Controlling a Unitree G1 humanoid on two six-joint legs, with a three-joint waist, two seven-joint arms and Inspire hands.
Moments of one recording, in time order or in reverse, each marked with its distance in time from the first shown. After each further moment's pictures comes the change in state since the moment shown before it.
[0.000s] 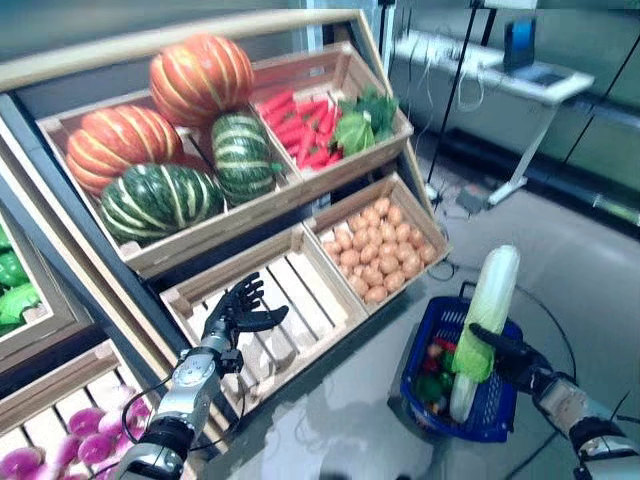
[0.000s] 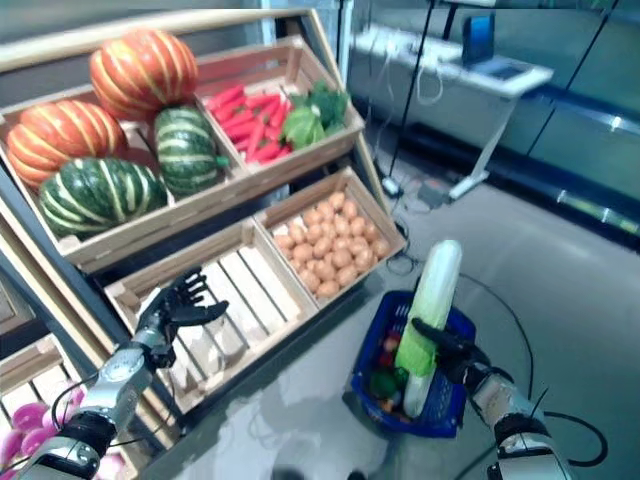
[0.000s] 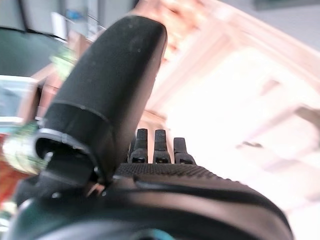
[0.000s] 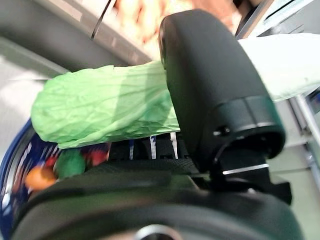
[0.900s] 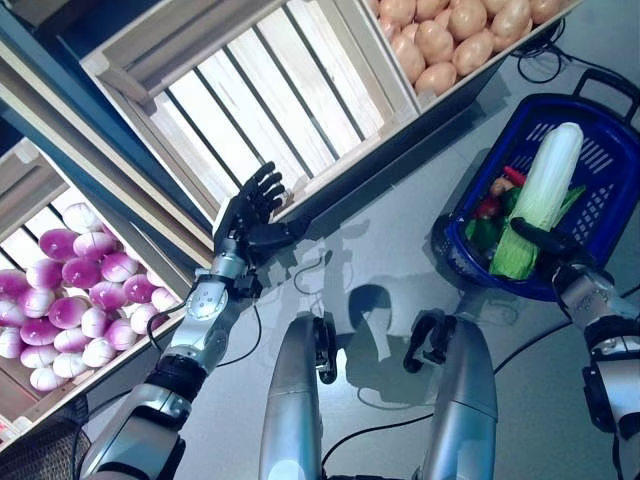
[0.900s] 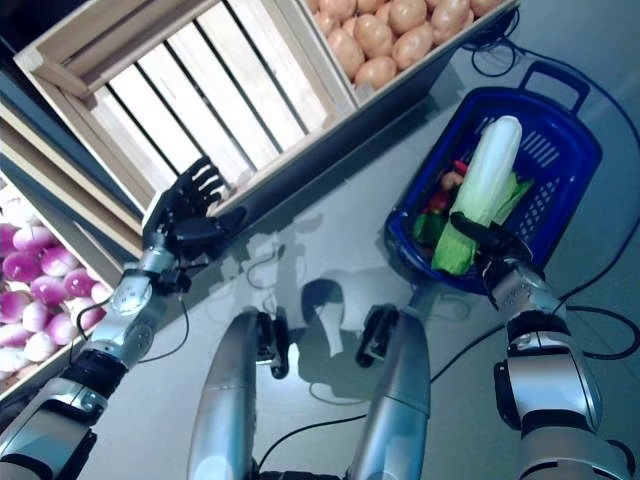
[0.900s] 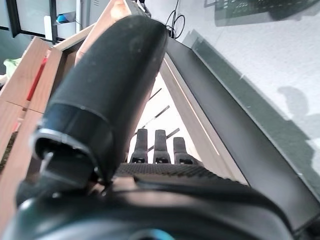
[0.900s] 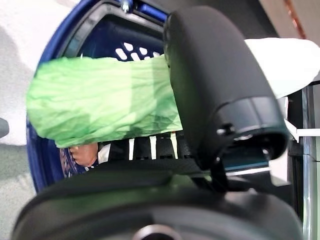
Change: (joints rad) left arm -0.205 0.063 -0.112 -0.261 -0.173 -0.146 0.055; right arm -0.434 -0.081 0.036 0.109 -0.010 -0.040 -0.232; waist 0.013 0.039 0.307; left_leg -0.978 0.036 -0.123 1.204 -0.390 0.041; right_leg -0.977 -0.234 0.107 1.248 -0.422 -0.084
